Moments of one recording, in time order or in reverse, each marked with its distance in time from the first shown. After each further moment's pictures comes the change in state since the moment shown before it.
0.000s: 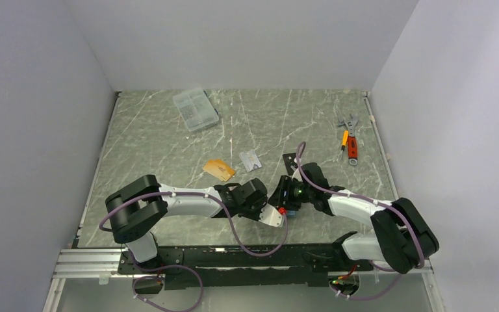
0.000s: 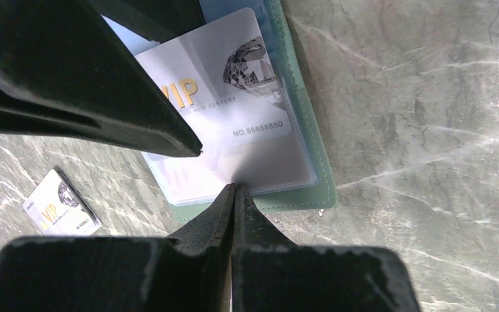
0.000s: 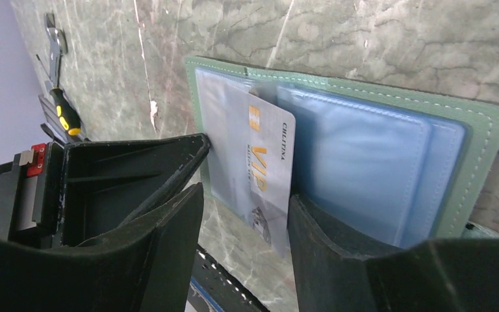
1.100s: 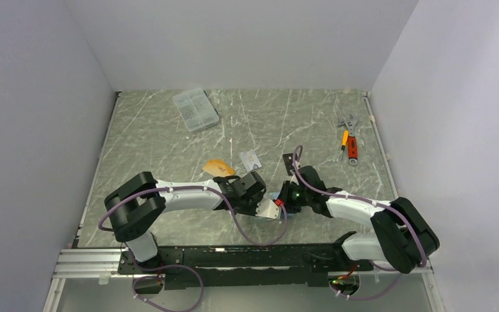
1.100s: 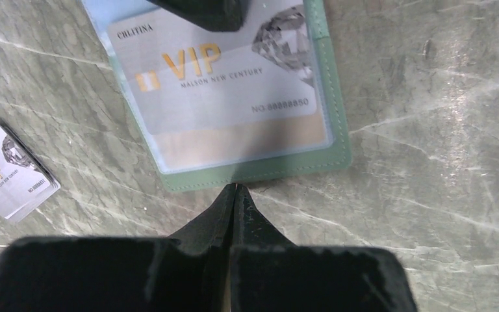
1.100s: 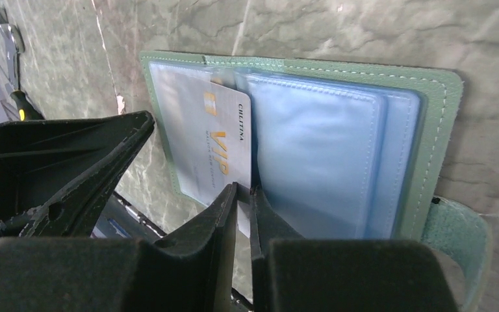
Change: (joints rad) left arm 0.051 -0.001 0.077 -0.209 0.021 -0.066; right arm 0.049 -0.016 -0.002 -0.074 0.084 0.004
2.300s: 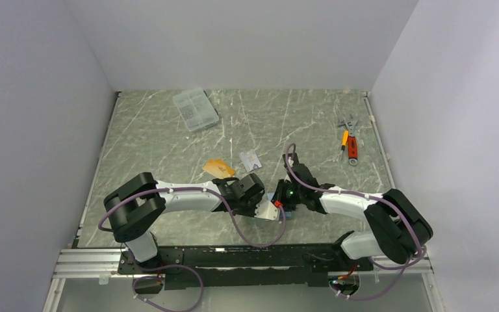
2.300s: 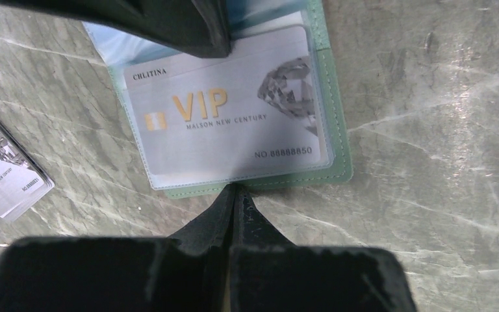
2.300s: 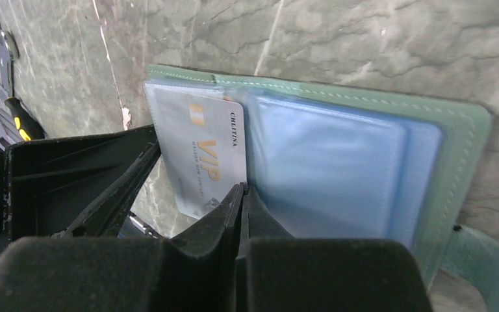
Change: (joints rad) left arm 0.000 -0.003 -0.032 0.034 -0.008 0.000; right arm 0.060 0.076 0.062 0.005 0.041 0.045
